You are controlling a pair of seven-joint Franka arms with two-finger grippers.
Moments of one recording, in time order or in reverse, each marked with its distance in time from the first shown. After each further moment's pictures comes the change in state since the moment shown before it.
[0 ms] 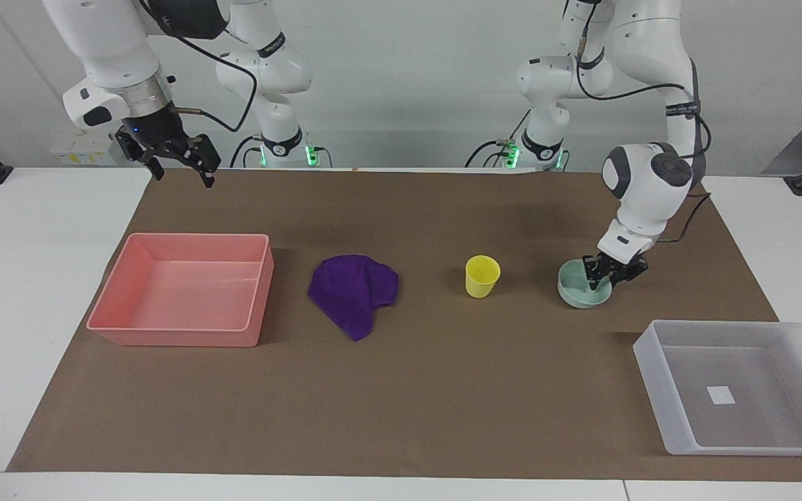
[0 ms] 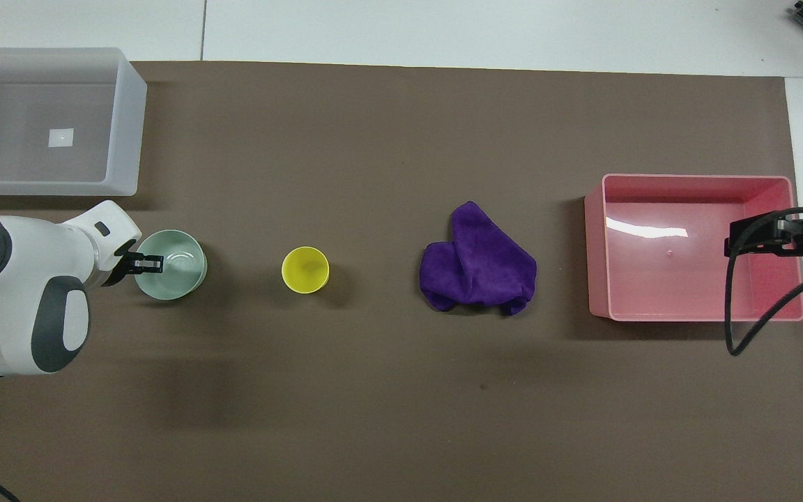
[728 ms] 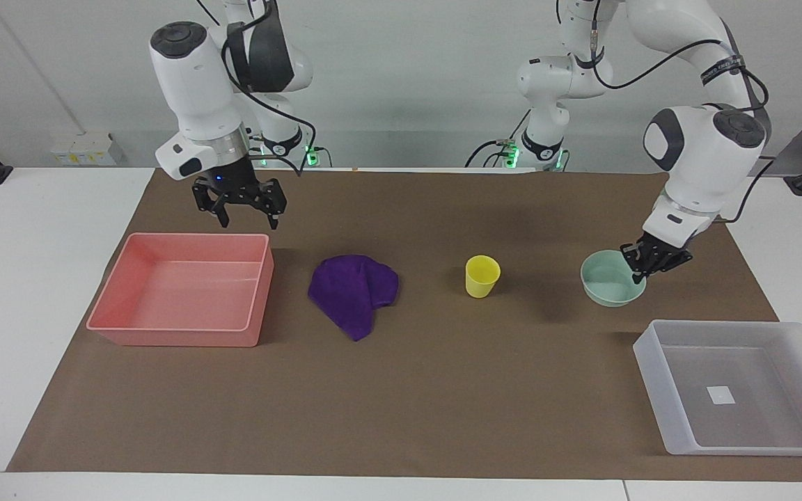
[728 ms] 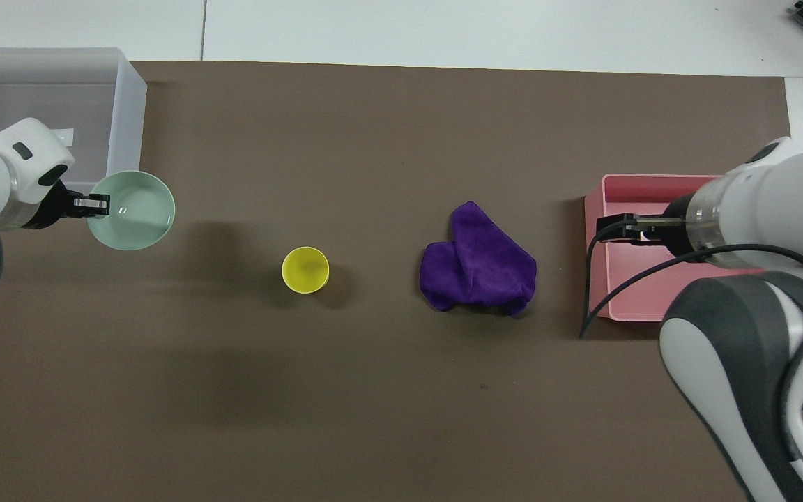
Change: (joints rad) left arm 0.018 0.000 0.009 0.374 -0.001 -0.326 0.001; right arm 0.176 0.028 0.015 -0.237 0.016 0.393 0.100
